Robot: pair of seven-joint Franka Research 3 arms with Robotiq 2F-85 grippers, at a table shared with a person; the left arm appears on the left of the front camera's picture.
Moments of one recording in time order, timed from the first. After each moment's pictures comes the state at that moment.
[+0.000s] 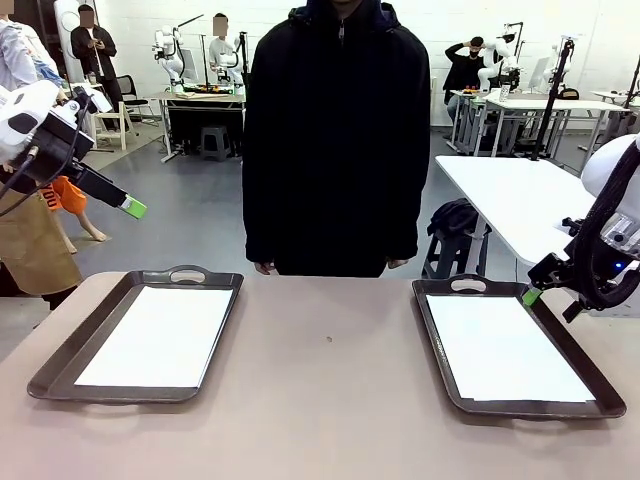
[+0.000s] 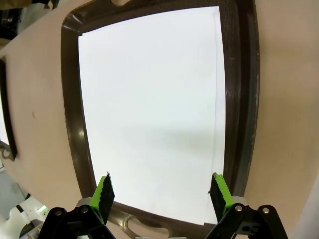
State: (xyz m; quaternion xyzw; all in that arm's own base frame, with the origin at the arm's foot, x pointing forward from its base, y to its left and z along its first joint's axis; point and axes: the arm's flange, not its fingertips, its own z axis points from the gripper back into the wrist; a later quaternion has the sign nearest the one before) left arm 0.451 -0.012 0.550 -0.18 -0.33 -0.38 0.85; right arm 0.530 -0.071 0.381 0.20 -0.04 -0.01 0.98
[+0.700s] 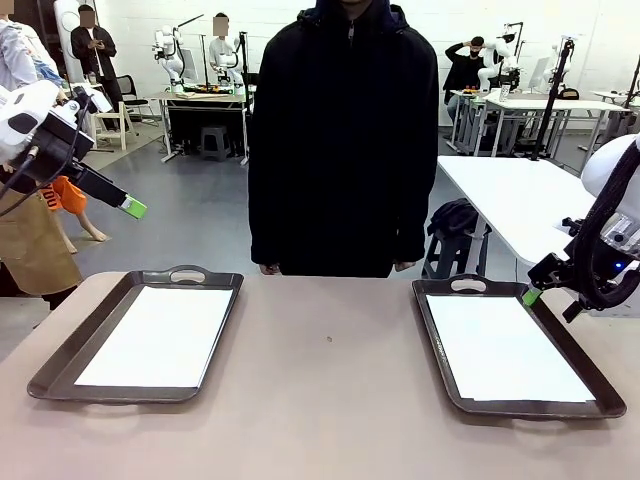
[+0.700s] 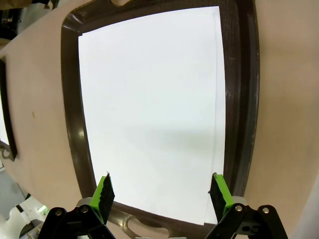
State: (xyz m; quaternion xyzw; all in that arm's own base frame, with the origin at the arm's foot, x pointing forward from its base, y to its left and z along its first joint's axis) left arm 0.451 -0.012 0.550 -0.18 -0.33 -0.38 0.85; right arm 0.530 -0.071 0.381 0.20 -0.04 -0.01 0.98
